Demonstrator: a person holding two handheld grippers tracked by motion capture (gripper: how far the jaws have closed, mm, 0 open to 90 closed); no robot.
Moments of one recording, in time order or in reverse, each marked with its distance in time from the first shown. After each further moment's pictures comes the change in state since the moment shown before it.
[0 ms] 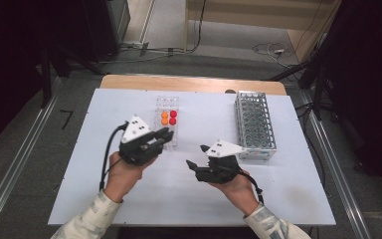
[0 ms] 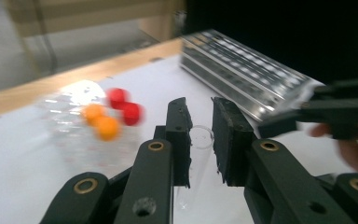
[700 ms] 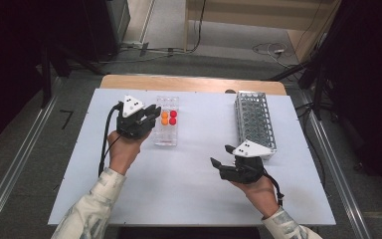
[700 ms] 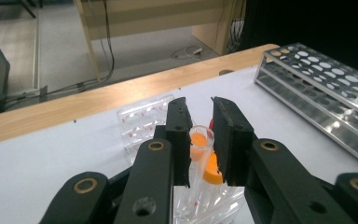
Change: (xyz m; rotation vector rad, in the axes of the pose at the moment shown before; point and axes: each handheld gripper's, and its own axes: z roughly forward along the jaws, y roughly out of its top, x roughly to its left) left arm 0.043 0.002 0.050 -0.002 0.179 -0.031; right arm -0.035 -0.025 -0.032 0.006 -0.082 0.078
